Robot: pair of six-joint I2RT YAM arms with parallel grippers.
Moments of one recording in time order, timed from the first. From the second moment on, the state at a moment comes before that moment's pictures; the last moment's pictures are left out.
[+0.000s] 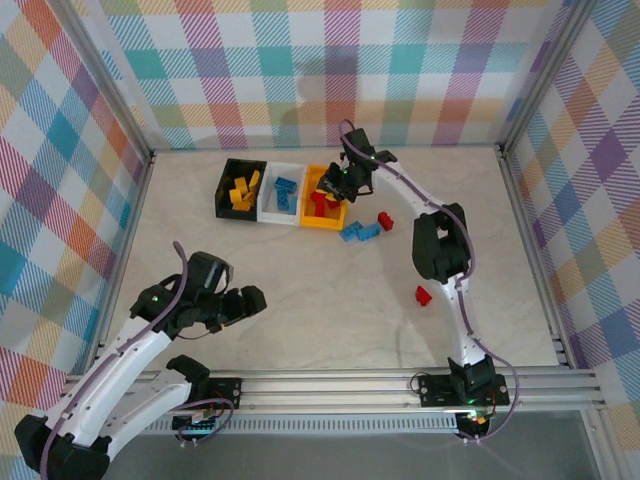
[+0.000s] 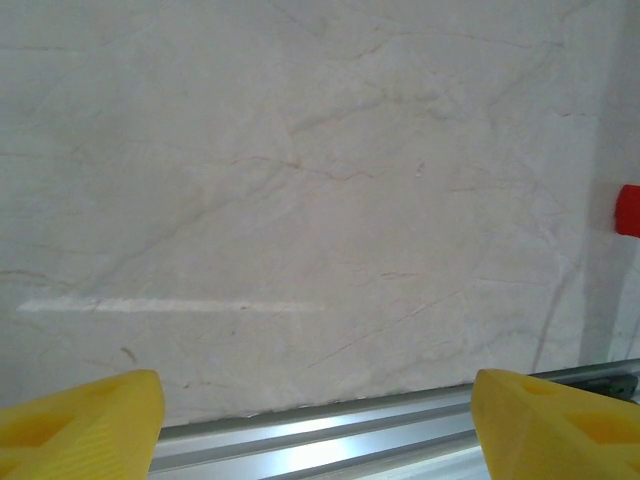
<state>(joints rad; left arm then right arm) -0.48 0.77 0.74 -1.04 0.22 -0.82 0.46 2.38 2.16 -0.73 -0.43 0.87</state>
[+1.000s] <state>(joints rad) -0.48 0.81 0.73 -1.01 0.21 -0.82 0.47 2.15 2.10 -0.82 -0.37 0.51</state>
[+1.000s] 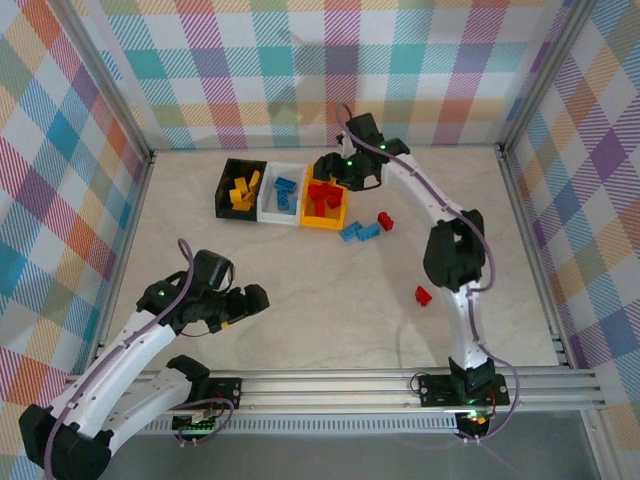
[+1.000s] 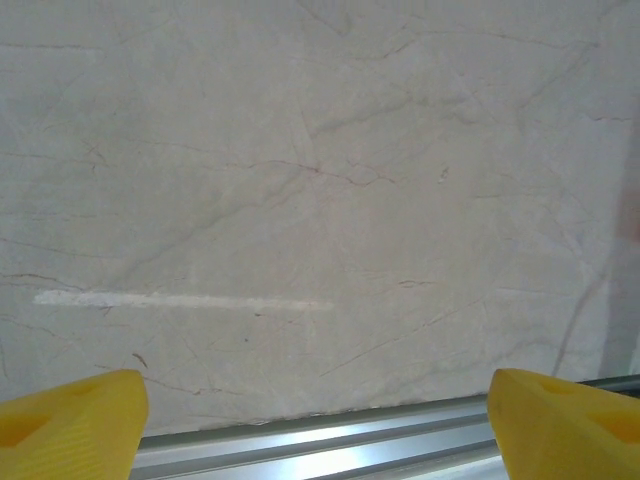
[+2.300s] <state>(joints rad) -0.48 0.91 0.67 -0.82 0.21 -0.83 0.30 1.52 1.07 -1.17 -0.22 0.41</state>
